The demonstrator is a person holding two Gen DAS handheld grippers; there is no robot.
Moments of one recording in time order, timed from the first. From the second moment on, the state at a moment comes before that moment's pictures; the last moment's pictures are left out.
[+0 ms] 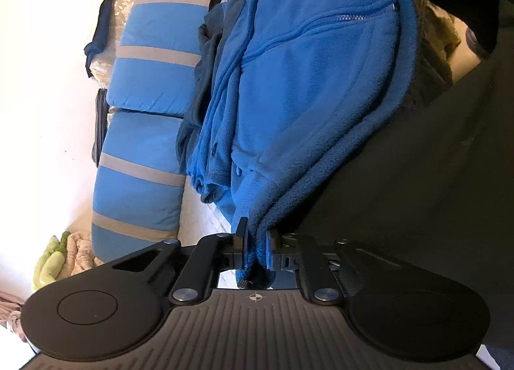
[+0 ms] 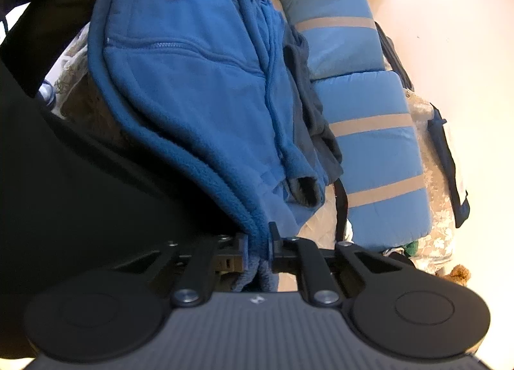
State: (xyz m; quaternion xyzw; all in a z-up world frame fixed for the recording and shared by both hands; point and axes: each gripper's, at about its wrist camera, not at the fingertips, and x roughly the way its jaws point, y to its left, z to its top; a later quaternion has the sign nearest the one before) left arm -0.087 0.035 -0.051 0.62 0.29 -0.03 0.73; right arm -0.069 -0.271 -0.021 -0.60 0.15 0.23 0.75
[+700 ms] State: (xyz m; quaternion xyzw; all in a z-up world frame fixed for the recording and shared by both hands) left arm -0.027 0.074 0.076 0.38 0.46 -0.13 0.79; right arm 0.012 -0.304 0.095 -0.33 0.38 0.32 0.80
